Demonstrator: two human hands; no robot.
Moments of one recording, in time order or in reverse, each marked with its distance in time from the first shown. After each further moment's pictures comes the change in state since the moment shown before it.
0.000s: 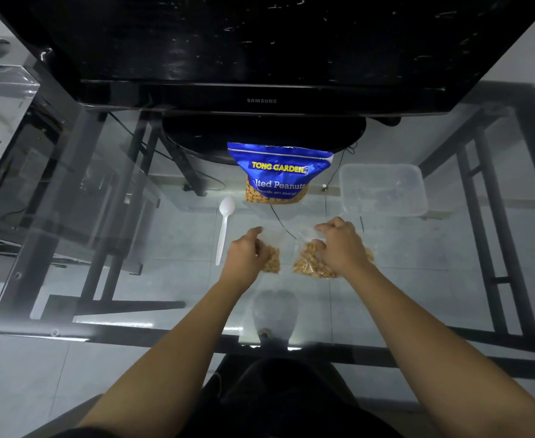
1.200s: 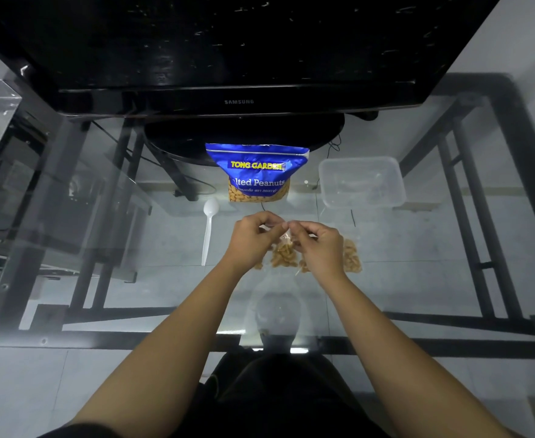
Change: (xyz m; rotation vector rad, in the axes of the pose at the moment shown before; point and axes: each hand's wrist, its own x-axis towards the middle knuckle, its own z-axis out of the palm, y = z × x) left_hand -0.002 0.063 -0.005 -0.406 -0.067 0.111; right_hand -0.042 -0.027 -0.001 1.112 0.313 0.126
